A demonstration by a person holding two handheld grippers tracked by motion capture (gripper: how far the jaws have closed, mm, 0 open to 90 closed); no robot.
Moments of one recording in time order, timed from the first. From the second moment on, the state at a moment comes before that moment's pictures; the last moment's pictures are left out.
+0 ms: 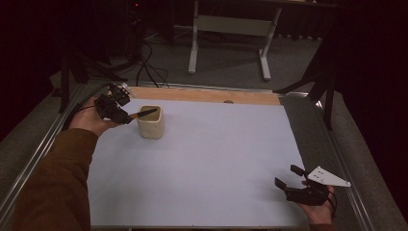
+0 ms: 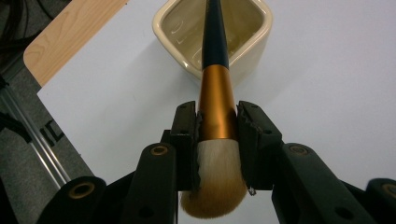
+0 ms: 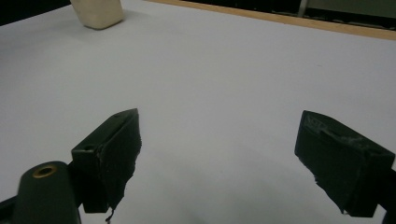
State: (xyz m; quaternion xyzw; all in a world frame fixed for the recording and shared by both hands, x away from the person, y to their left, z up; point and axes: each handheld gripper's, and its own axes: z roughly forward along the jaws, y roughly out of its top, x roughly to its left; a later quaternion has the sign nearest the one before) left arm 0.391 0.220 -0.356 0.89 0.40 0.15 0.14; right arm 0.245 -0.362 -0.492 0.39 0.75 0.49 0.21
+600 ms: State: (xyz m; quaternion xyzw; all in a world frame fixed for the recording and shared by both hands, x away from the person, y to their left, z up) left arm 0.402 0.213 -0.355 0.90 0.39 0.14 0.11; right arm 0.245 -0.362 -0.492 0.39 0.75 0.49 0.21
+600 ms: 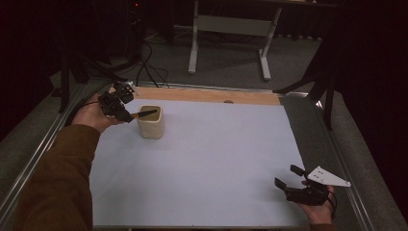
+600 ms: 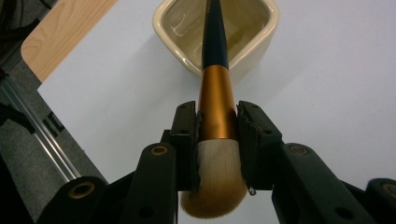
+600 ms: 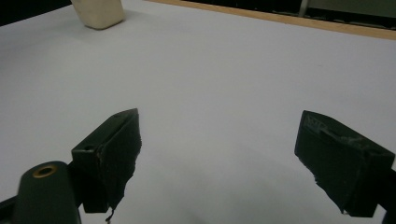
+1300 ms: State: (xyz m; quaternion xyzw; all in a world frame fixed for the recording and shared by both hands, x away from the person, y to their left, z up) left arm 0.410 0.205 -0.354 0.90 0.39 0.15 0.09; right arm 0.245 -0.362 -0.492 0.39 0.75 0.49 0.21
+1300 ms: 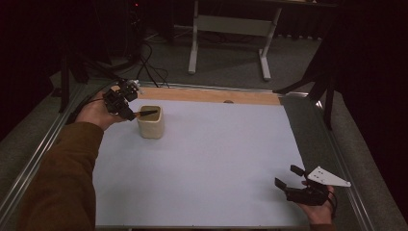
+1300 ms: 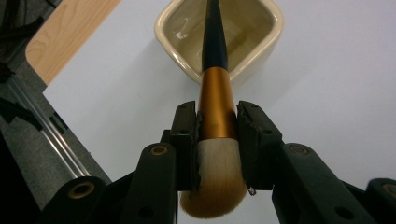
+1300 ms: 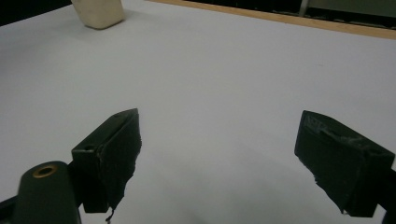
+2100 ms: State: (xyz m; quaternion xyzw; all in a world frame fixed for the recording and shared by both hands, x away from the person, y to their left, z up) left arm 0.399 0.225 -0.358 0.85 0.43 0.21 0.20; right arm 0.244 -0.363 -0.492 0.39 0.75 0.49 0.21
